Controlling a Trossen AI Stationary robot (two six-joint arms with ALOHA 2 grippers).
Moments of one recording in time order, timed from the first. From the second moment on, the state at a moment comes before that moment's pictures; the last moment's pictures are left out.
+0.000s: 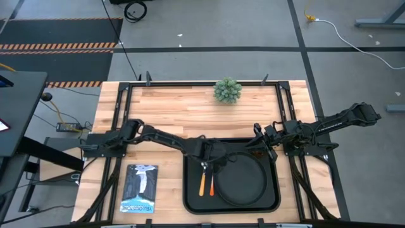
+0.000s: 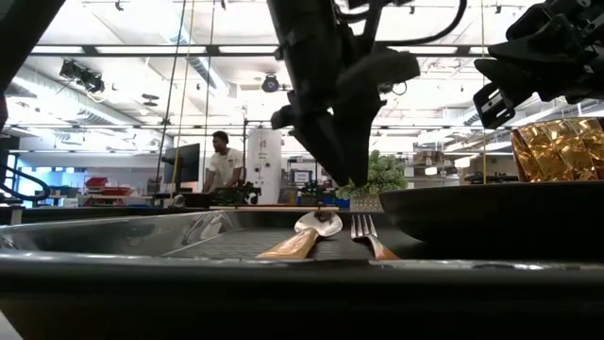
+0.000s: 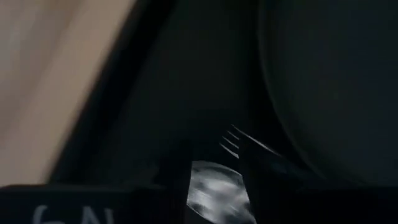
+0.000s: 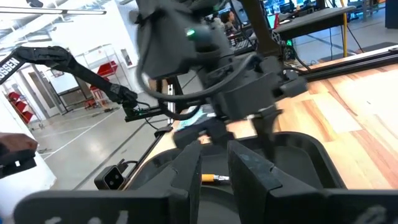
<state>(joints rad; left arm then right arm) -0.22 2.21 1.81 -0.83 -0.29 -0.65 0.14 0.65 0.01 0.66 -0.14 0.29</state>
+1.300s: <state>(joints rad) -0.11 1.91 1.59 -0.87 -0.29 0.05 0.07 0.45 0.01 0.50 -0.04 0.30</state>
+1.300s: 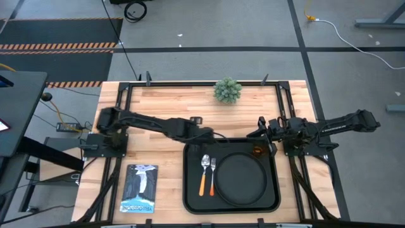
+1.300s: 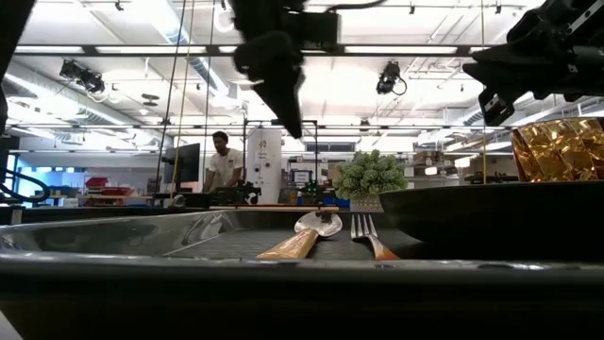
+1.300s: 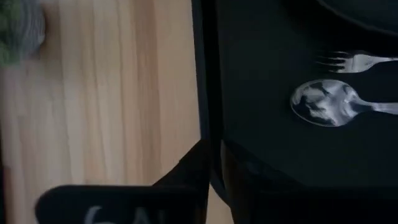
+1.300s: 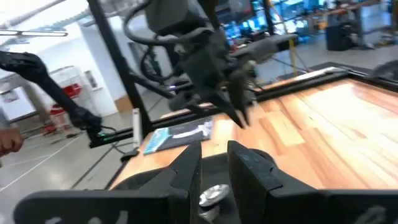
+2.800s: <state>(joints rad) -0.06 0.61 0.15 0.40 -0.32 -0.05 0.08 0.16 0.01 0.22 0.07 0.29</state>
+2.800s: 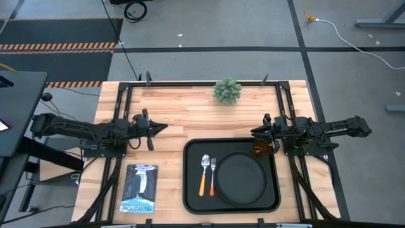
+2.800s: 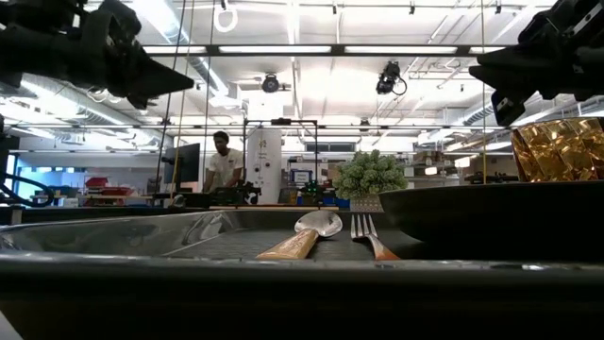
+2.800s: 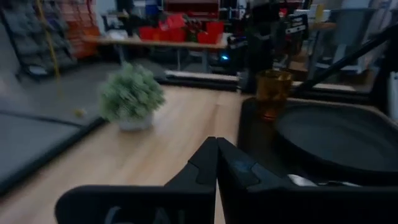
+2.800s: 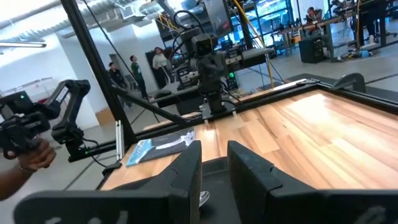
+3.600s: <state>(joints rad) -0.06 0.29 0.01 0.26 -0.30 -0.02 0.08 0.16 0.01 0.25 0.09 0.19</state>
